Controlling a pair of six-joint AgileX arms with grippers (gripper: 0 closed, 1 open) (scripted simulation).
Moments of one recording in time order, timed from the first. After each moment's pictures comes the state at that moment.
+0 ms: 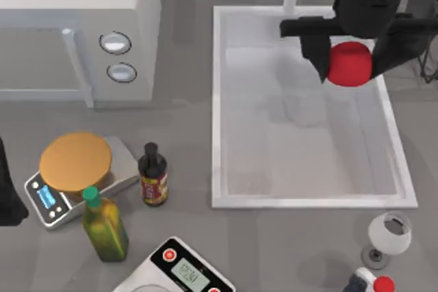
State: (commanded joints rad) left arm 0.00 0.00 0.00 0.00 0.00 0.00; right arm 0.44 2.10 2.08 -1.50 0.02 0.45
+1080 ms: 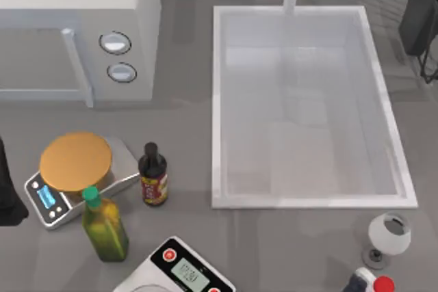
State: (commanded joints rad) left arm 0.00 0.00 0.00 0.00 0.00 0.00; right arm 0.06 1.51 1.33 -1.40 0.01 0.07
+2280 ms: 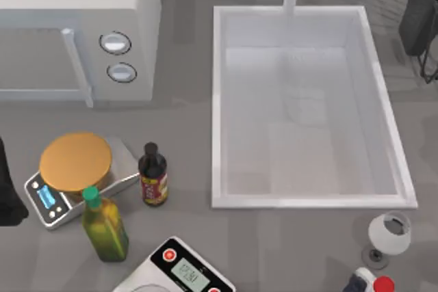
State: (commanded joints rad) left arm 0.00 0.00 0.00 0.00 0.00 0.00; right arm -0.04 1.43 0.83 -0.96 0.00 -0.03
